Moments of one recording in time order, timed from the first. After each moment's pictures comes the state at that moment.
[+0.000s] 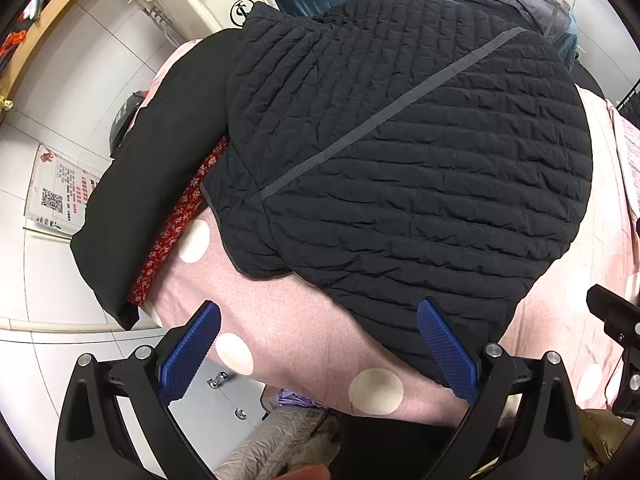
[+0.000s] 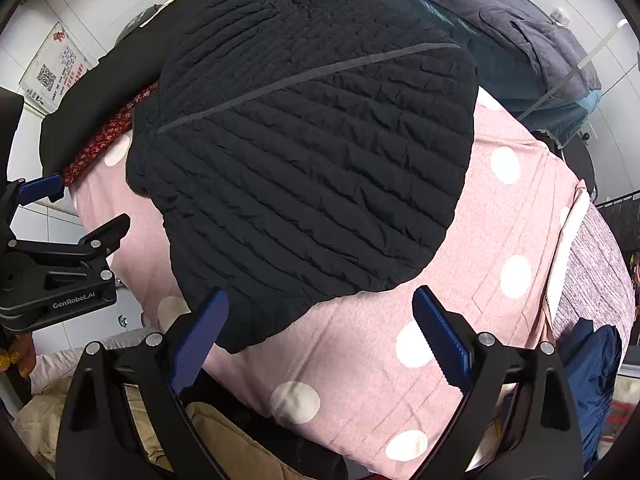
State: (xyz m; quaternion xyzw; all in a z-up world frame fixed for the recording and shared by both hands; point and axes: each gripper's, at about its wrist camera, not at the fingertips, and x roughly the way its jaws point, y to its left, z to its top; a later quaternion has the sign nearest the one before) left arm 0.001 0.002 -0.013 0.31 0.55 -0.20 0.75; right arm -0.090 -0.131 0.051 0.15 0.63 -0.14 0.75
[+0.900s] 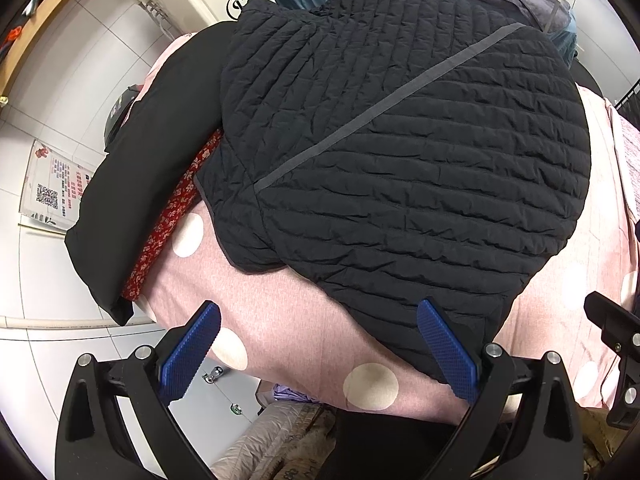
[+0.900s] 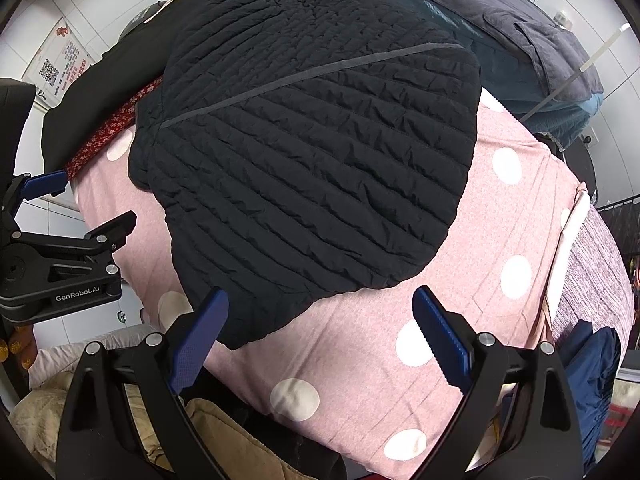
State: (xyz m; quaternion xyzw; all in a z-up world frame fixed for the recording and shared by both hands) left arm 0.001 -0.002 -0.015 0.31 0.56 -0.20 0.74; right arm -0.092 -0.127 0.053 0.14 0.63 -0.14 0.75
